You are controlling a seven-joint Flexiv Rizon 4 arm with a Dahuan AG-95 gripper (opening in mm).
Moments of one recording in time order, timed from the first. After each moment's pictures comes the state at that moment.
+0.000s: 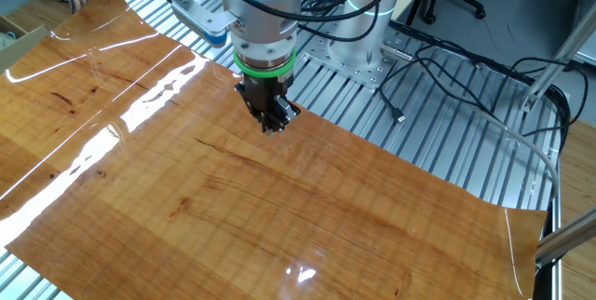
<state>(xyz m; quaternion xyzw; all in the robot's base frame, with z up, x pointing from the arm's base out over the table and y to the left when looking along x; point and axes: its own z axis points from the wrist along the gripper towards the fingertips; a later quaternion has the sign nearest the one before) 0.498 0.007 0.154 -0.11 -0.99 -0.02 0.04</state>
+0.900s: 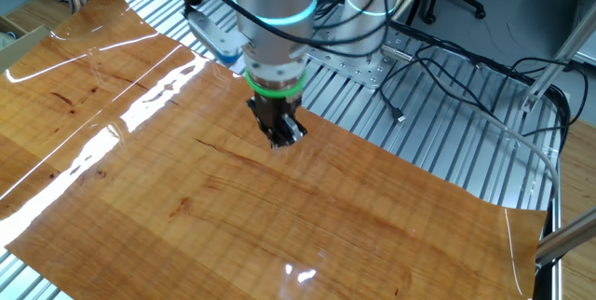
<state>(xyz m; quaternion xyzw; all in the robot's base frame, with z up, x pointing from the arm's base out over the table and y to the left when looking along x) 0.504 0.039 0.114 -0.19 -0.98 -0.01 0.02</state>
